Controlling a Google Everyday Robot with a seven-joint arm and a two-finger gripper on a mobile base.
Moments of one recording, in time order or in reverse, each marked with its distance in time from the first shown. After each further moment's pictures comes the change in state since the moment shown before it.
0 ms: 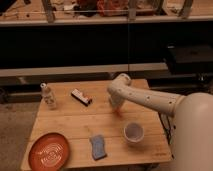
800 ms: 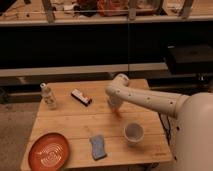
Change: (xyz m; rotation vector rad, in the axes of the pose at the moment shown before) arm -0.005 -0.015 -0.014 -0.008 0.013 -0.046
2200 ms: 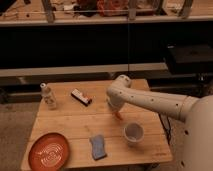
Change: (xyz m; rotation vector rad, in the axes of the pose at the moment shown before) arm -0.018 -0.006 -0.012 0.024 -0.012 -0.033
